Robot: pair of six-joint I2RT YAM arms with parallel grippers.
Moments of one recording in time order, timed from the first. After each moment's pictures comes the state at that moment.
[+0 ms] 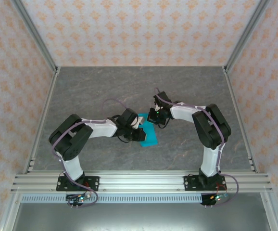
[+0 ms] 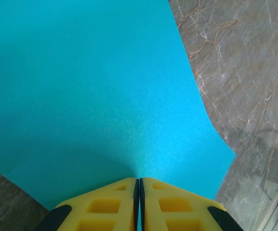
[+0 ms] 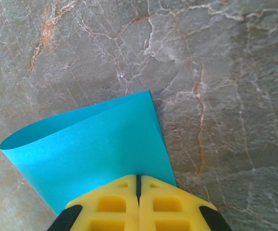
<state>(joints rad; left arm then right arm) -0.65 1.79 0.86 -0.11 0.48 -0.57 0.51 1.91 1.12 -0.33 -0.35 0.76</state>
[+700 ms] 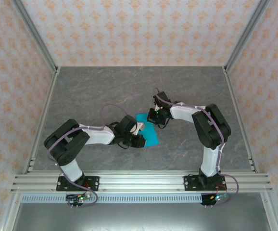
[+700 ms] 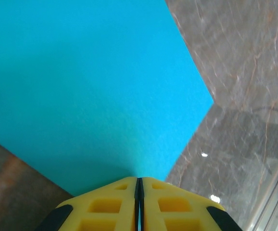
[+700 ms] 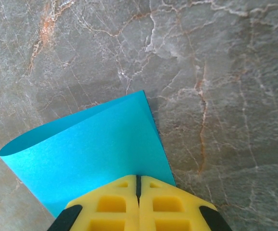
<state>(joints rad) -0.73 1.69 0.71 0.01 0.47 -0.57 0.52 1.91 1.13 -0.34 -0.34 0.76</state>
